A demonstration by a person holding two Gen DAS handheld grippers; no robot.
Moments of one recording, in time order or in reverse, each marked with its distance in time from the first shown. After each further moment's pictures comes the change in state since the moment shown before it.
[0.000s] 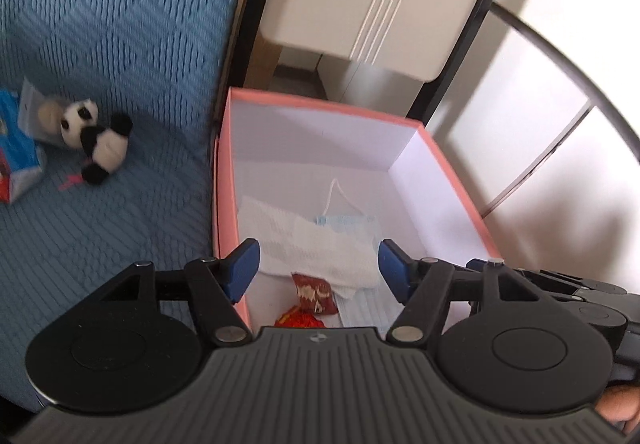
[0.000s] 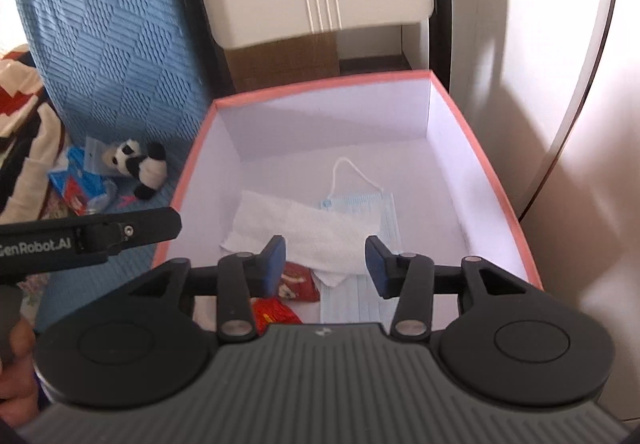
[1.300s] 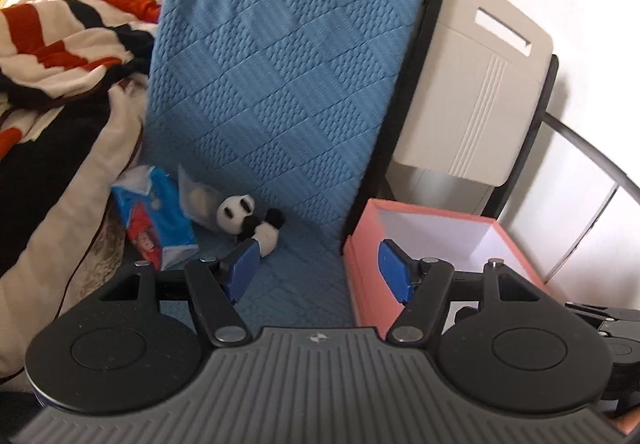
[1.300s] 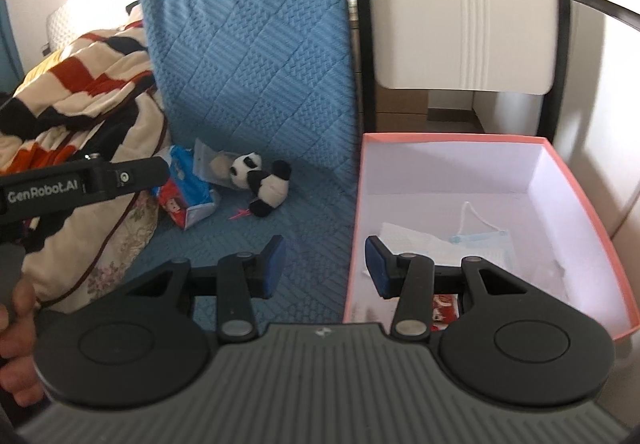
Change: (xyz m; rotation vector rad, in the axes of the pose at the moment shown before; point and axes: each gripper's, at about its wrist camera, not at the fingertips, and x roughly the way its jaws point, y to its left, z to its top) left arm -0.135 0.117 -0.009 -0.017 -0.317 0.149; right arm -0.030 0.153 -0.021 -0.150 -0.122 0.111
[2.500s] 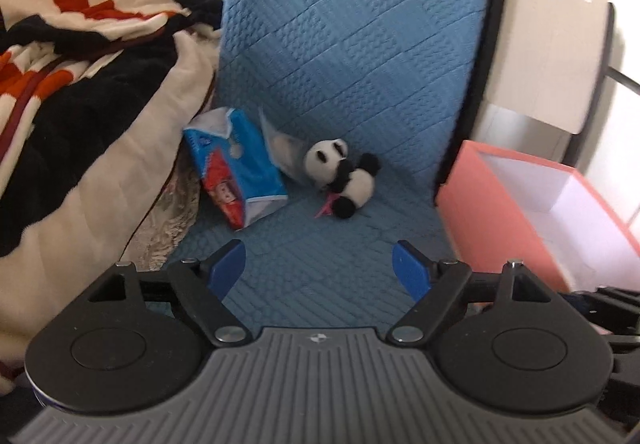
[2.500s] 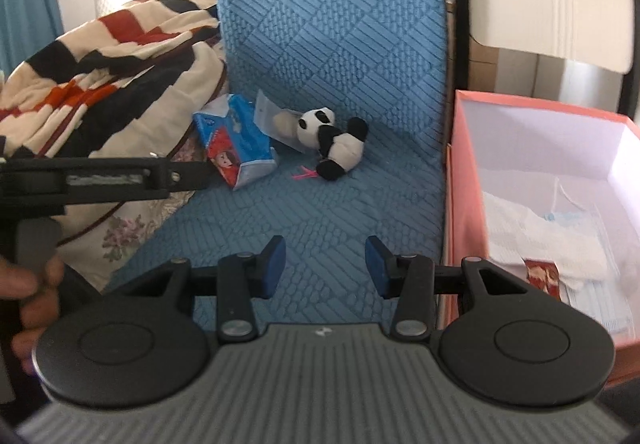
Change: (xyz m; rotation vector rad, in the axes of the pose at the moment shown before) left arm 0.036 0.080 -0.059 0.047 0.054 0.142; right arm 0.060 0.053 -0.061 -0.088 -0.026 0.128
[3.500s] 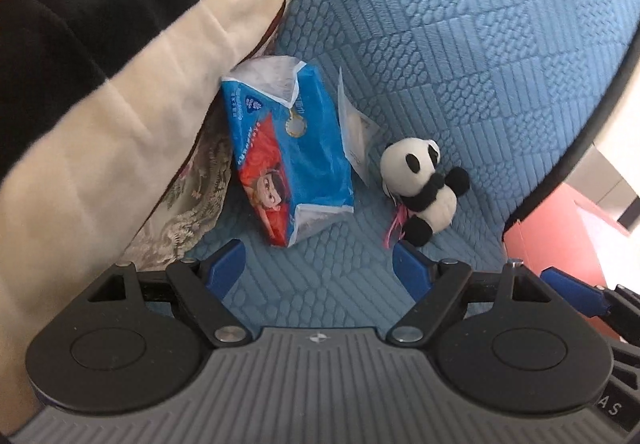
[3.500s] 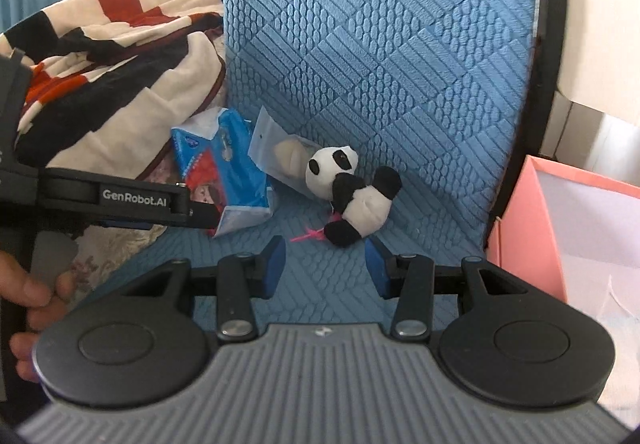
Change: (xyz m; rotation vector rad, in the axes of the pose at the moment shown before) left arm 0.126 0.080 0.037 -0.238 0.154 0.025; right arm 0.112 0.013 0.063 -0.133 0.003 0.015
